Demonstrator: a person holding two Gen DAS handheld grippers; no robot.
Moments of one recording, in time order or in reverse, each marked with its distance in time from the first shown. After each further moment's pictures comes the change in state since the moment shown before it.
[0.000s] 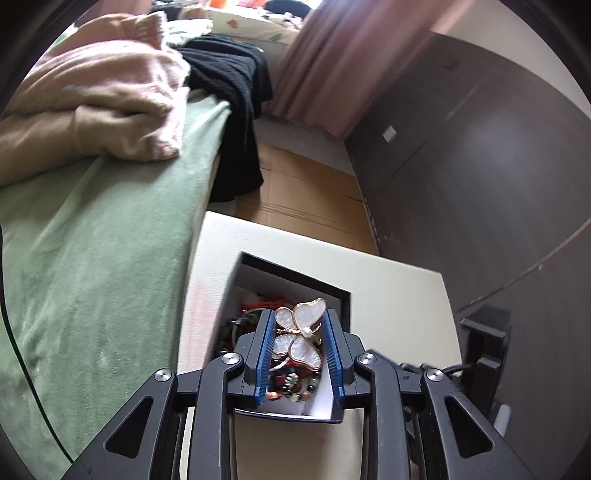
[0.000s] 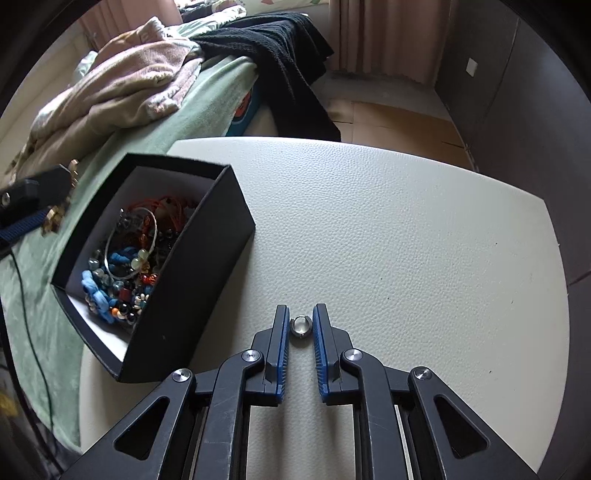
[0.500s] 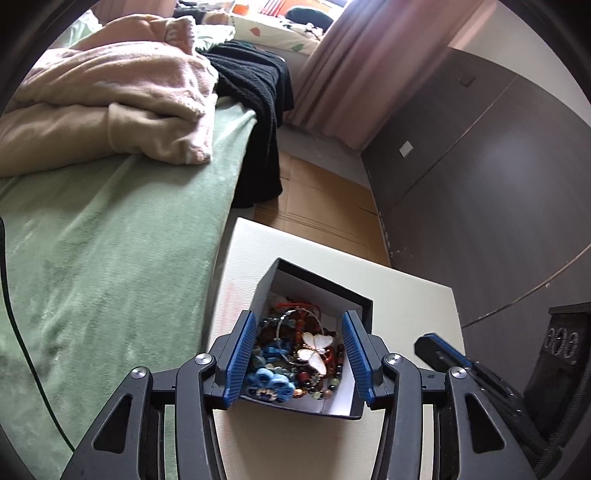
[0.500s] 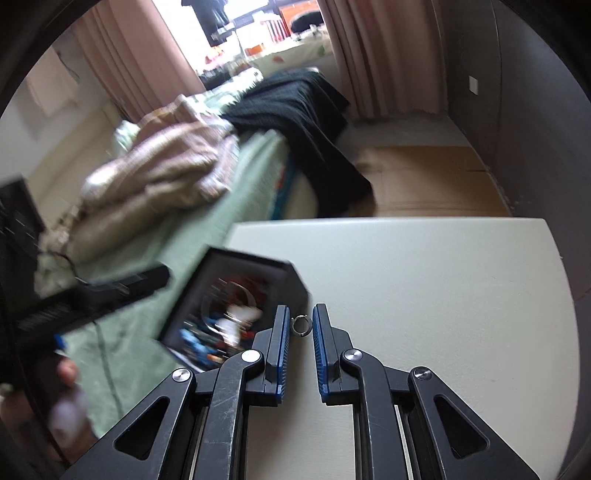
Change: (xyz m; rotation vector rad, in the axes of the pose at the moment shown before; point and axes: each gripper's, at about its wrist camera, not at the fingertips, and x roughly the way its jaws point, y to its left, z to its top) left arm -0.020 0.021 -0.004 -0.071 -0.050 0.044; right arm -0.070 -0.005 0.011 0.095 -0.237 0.232
